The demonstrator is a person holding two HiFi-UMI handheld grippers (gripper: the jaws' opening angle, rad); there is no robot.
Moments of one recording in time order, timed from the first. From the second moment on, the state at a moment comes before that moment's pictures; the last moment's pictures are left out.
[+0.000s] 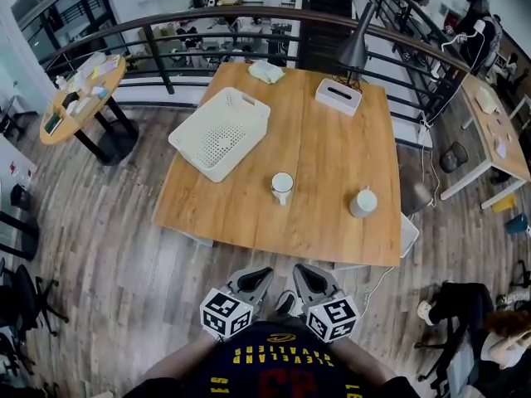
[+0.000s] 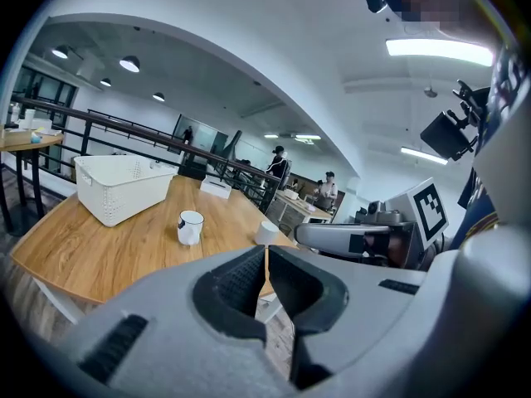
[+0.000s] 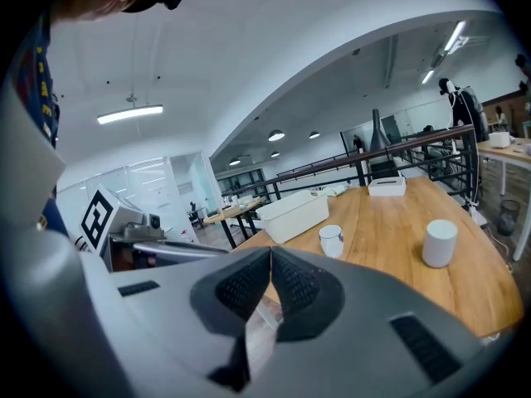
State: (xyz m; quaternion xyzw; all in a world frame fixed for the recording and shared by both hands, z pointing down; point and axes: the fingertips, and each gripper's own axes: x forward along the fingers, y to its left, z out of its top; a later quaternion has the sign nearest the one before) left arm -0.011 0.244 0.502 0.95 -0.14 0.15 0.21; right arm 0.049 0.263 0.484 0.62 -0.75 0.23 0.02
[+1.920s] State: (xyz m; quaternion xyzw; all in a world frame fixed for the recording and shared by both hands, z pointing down) left arm 0.100 0.002 0.681 0.91 0.11 0.40 -0.04; right arm 0.128 0.034 0.668 0.68 -0.61 0.31 0.27
